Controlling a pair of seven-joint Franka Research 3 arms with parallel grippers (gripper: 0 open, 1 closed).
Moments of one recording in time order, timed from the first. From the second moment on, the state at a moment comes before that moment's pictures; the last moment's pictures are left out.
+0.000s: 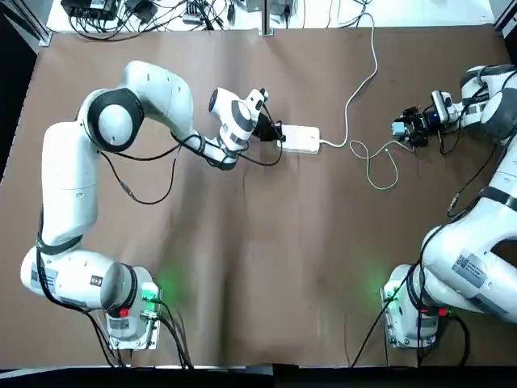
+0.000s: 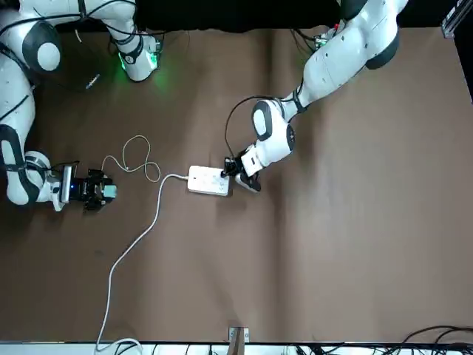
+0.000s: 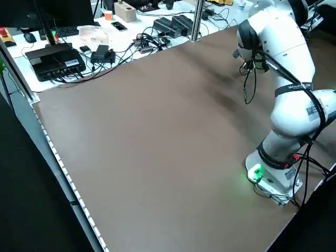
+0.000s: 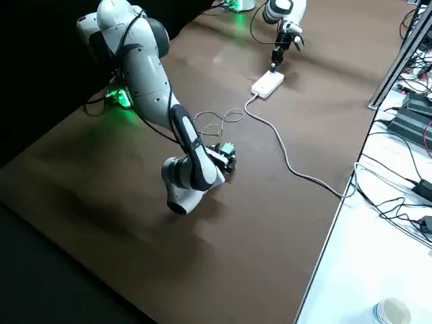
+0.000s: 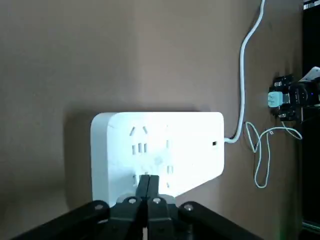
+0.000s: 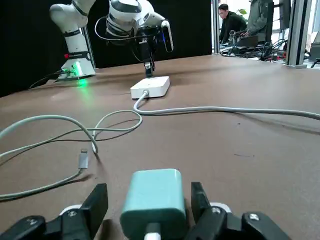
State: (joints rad) left arm -0.20 0.94 -0.78 -1.77 -1.03 3.08 0.53; right arm -0.54 1.02 -0.03 -1.54 0.95 1.46 -2.59
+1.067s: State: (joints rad) left arm -0.20 0.95 -0.78 -1.77 -1.03 3.08 0.55; right arm -0.53 1.02 -0.03 -1.54 0.95 1.49 -2.64
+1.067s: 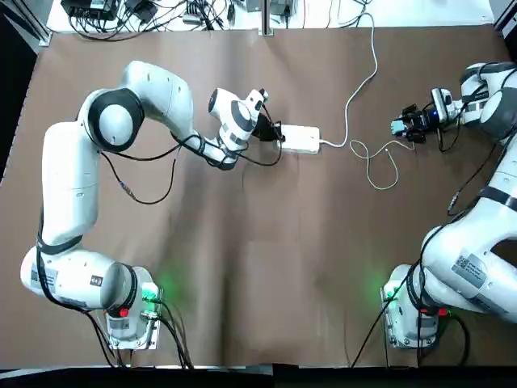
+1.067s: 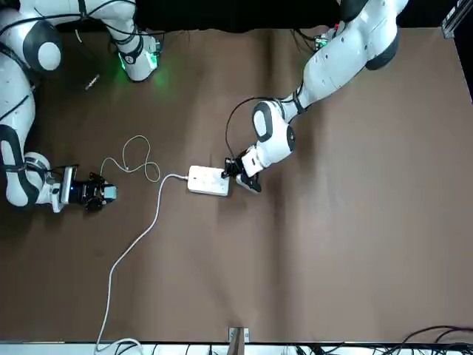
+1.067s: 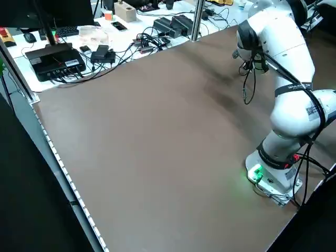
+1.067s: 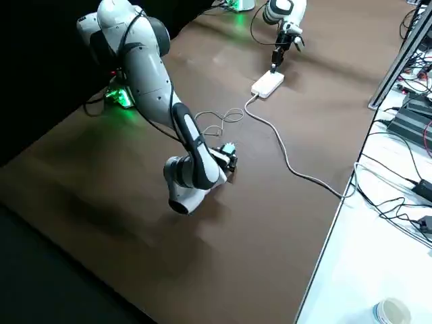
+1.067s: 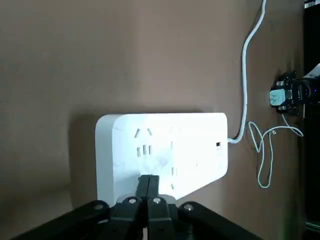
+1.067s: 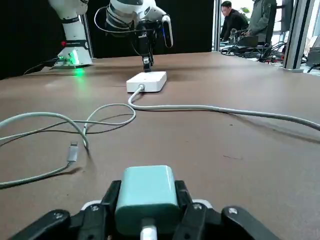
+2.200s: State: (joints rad) left arm -0.20 0.95 -0.78 -1.76 -1.03 3.08 0.55; right arm -0.45 0.56 -0.05 -1.51 0.76 1.49 -1.76
